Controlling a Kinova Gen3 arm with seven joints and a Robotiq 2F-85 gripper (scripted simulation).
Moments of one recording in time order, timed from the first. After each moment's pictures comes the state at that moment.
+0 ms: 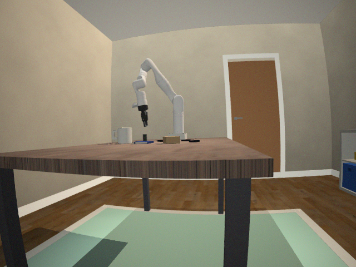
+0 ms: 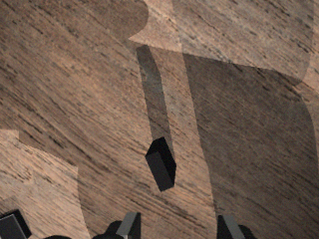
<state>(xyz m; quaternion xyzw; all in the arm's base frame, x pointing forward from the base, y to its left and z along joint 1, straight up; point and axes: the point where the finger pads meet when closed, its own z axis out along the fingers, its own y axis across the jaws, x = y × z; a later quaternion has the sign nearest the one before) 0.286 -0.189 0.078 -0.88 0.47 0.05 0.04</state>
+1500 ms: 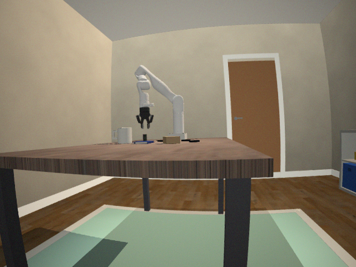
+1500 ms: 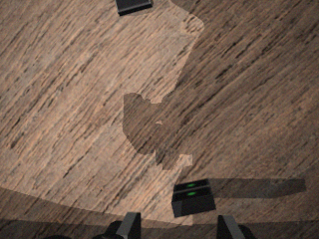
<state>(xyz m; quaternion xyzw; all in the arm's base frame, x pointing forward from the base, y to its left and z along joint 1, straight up) 0.298 -0.186 0.060 -0.93 -0.38 0.01 0.01</state>
